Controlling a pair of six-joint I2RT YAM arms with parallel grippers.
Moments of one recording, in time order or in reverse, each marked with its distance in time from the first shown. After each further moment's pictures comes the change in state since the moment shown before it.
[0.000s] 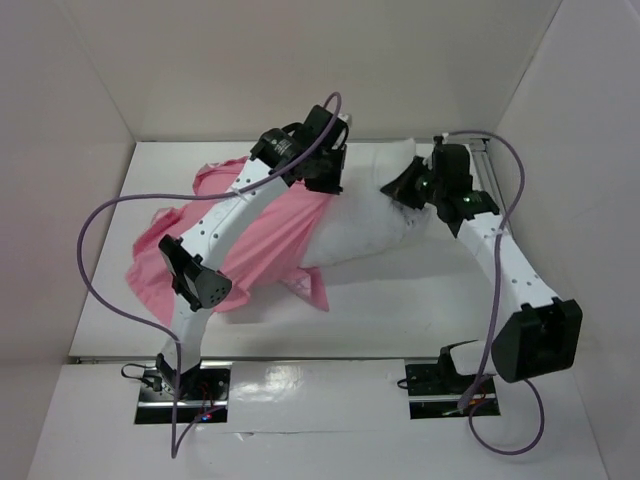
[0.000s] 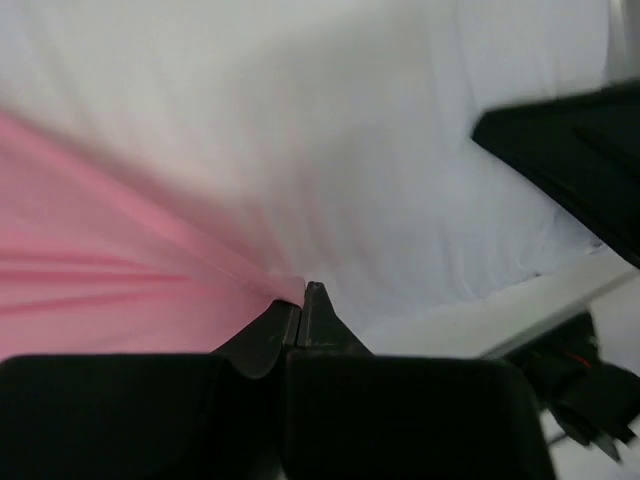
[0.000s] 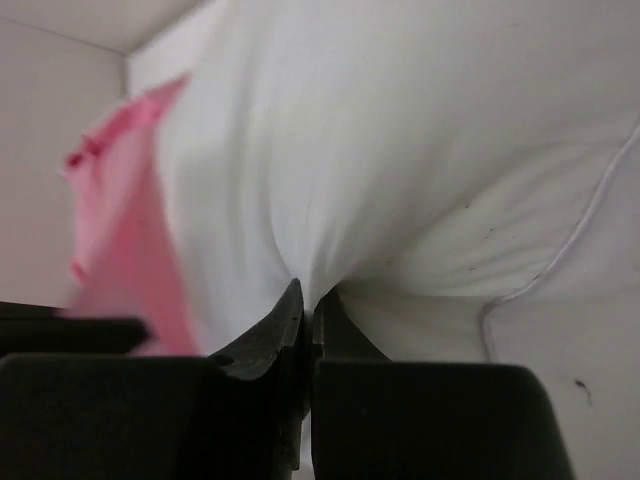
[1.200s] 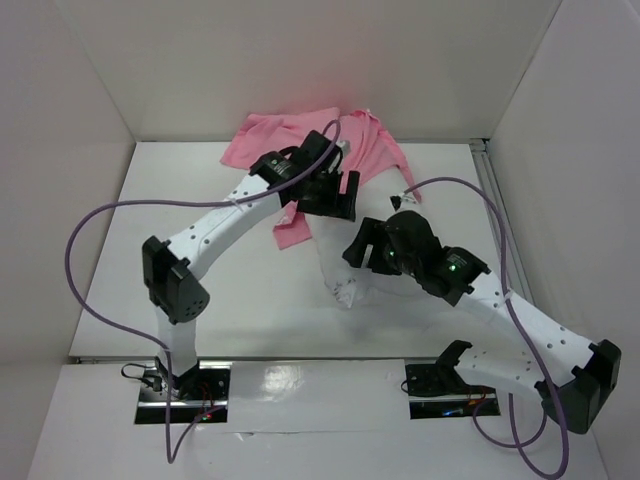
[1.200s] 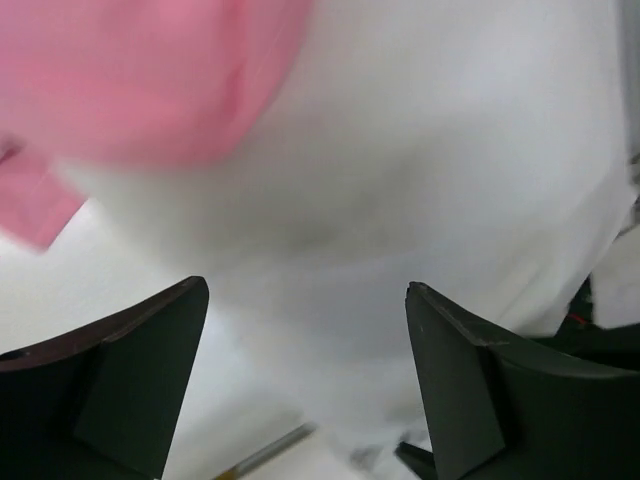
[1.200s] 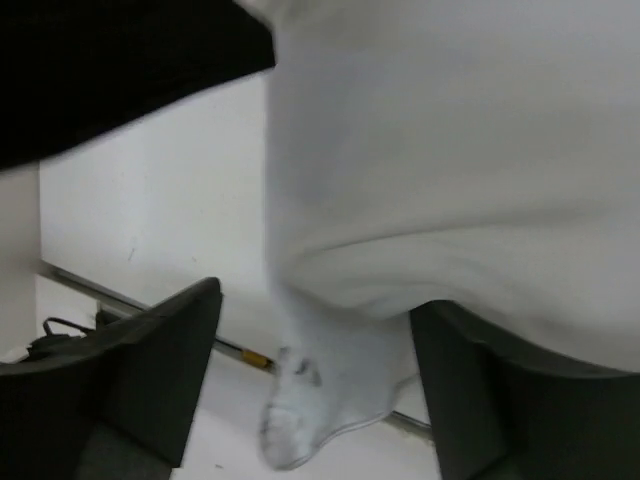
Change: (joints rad) left arm -0.008 -0.137 -0.389 0.225 0.175 -0.024; right arm 0.542 -0.355 -0.247 -0.159 0.394 0.107
